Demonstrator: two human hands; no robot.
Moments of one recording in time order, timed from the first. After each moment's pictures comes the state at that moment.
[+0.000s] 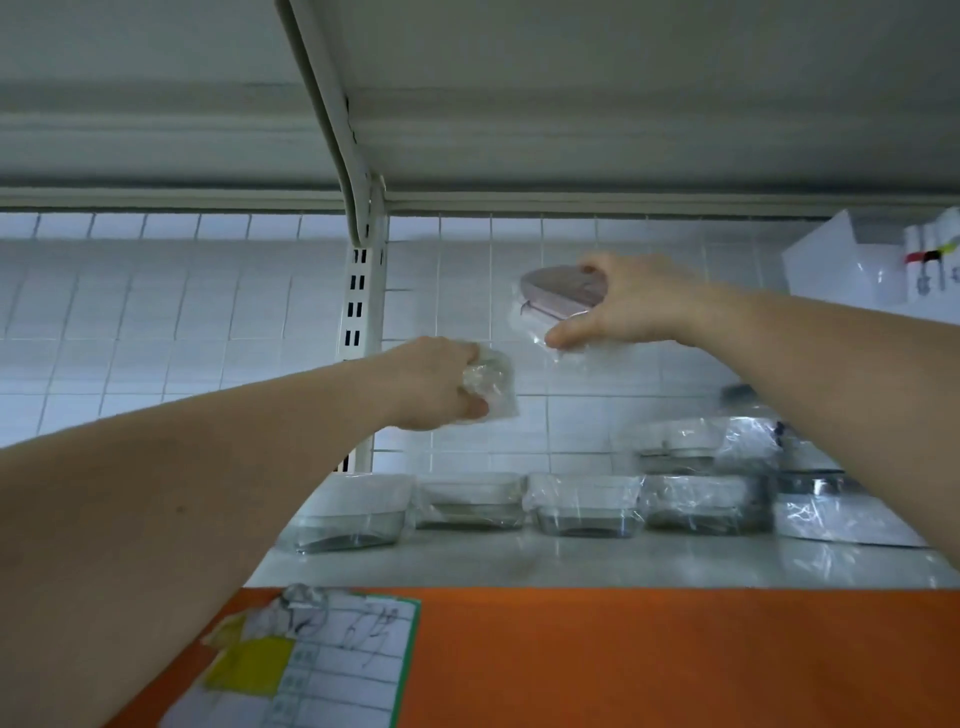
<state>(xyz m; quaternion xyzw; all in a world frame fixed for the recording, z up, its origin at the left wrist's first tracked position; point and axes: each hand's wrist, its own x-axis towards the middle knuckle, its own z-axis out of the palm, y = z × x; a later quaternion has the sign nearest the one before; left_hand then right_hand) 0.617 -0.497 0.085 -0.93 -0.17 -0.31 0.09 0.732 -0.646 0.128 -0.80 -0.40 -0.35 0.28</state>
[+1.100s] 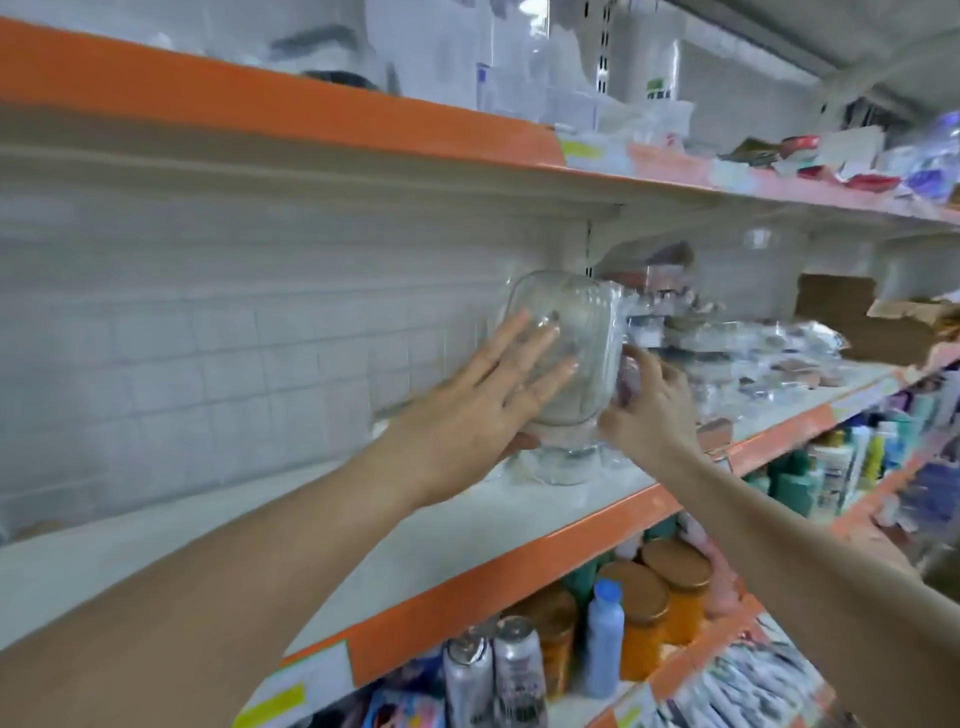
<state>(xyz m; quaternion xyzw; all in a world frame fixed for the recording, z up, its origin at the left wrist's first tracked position) 0.745 -0.826 -0.222 -0.79 0.35 -0.48 0.15 0.809 -1.026 -0.244 -0.86 -0.08 -0.27 0.42</state>
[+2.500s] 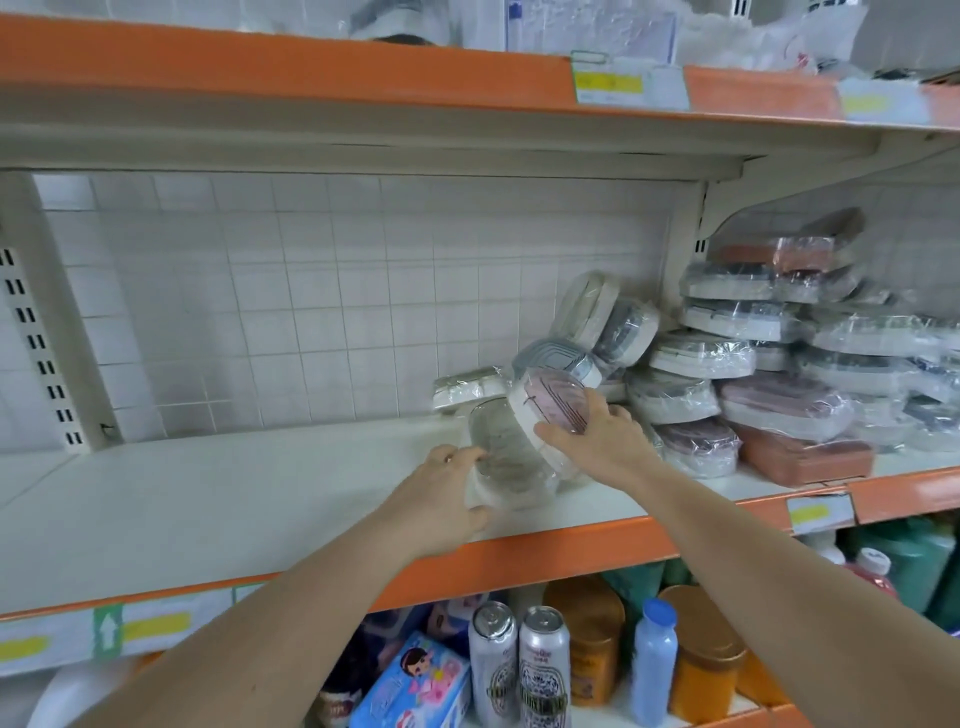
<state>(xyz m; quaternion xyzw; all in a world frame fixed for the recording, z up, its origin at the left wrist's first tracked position) 0.733 -0.854 -0.300 -0.97 -0.11 -0.07 -0.20 0.869 -0.993 -0.288 -0.93 -0.20 -0.01 0.30</state>
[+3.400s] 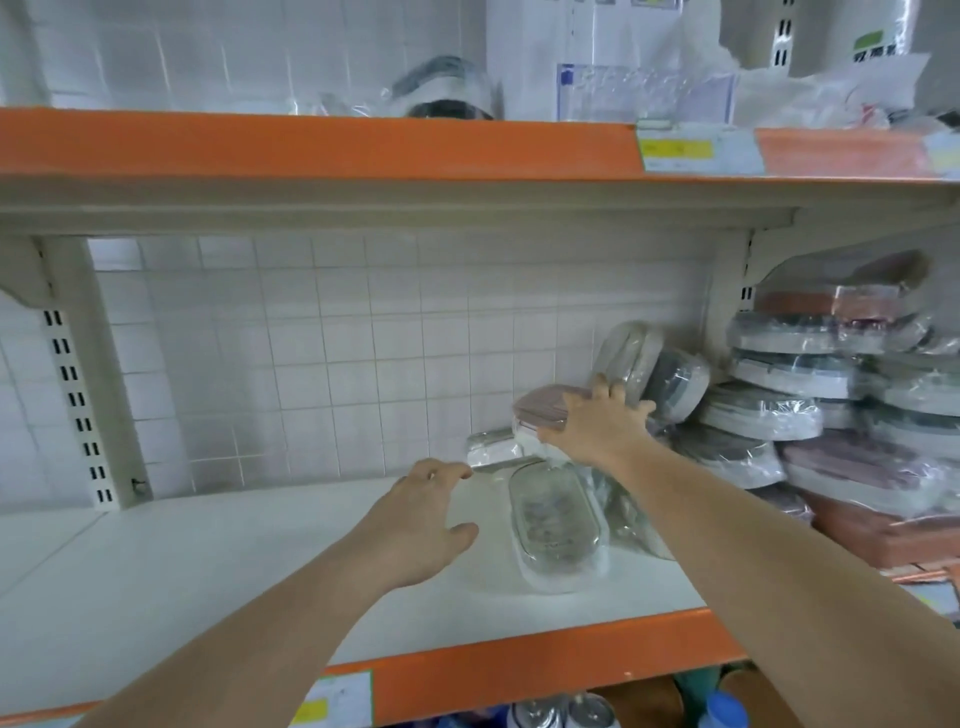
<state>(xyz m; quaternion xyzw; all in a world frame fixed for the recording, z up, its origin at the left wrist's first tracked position) 0.724 -0.804 -0.258 -0.97 -0.13 -0.11 -0.16 0.909 -0.915 -0.228 -0.96 -0.24 -0.11 0.01</state>
